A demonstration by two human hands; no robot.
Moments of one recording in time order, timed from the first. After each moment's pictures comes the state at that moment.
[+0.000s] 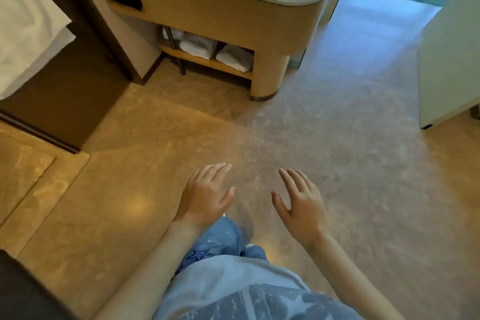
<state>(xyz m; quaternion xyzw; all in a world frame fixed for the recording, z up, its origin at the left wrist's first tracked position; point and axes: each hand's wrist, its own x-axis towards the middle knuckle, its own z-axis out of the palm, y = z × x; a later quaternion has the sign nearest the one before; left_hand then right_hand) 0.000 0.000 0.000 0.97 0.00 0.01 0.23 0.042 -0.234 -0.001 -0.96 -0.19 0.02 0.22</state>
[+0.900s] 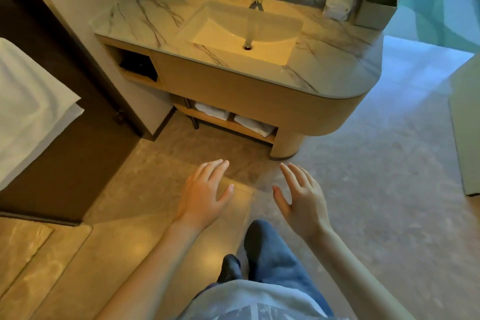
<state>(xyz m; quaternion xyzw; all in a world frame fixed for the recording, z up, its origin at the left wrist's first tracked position) 0.353 0.228 0.022 0.97 0.04 0.05 0.23 0.414 -0.009 0.005 -0.95 -0.21 -0.04 0.23</state>
